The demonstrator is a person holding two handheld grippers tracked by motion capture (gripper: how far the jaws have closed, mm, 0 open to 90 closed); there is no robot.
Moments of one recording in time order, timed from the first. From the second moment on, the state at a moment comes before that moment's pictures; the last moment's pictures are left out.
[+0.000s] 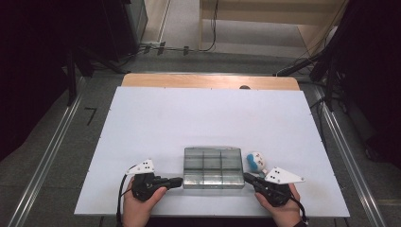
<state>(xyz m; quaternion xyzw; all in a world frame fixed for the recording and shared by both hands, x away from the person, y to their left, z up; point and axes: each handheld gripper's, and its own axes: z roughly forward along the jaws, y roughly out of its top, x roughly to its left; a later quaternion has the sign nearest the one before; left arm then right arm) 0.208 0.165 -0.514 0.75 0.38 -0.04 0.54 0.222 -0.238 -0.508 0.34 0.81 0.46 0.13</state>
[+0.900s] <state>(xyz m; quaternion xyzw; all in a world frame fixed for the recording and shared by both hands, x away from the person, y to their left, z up) 0.209 0.163 -0.511 0.78 0.36 0.03 0.52 0.236 -0.254 -0.503 0.28 0.83 0.47 0.06</state>
